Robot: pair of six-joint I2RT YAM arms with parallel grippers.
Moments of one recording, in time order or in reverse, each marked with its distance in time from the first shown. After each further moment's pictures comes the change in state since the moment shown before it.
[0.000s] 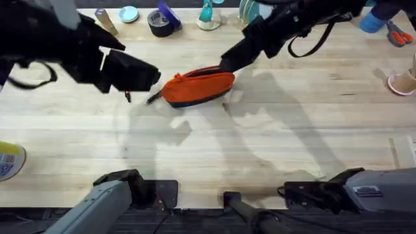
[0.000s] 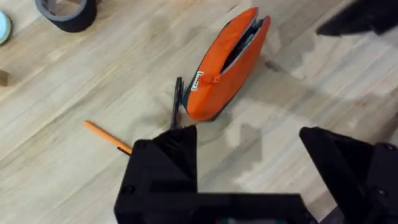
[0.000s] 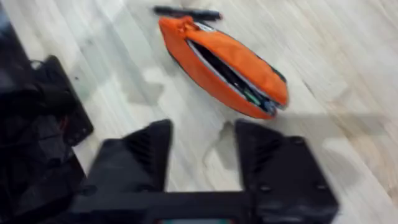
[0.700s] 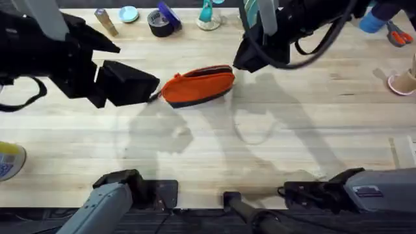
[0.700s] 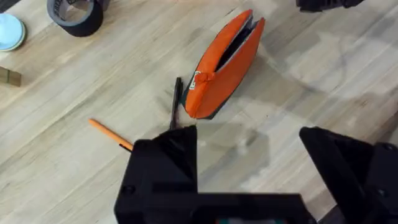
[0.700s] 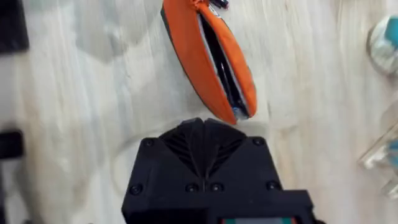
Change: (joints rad) left arm 0.000 -0.093 0.001 -0.031 -0.006 -0.007; right arm -0.005 0.000 0.000 -0.057 0.055 -0.561
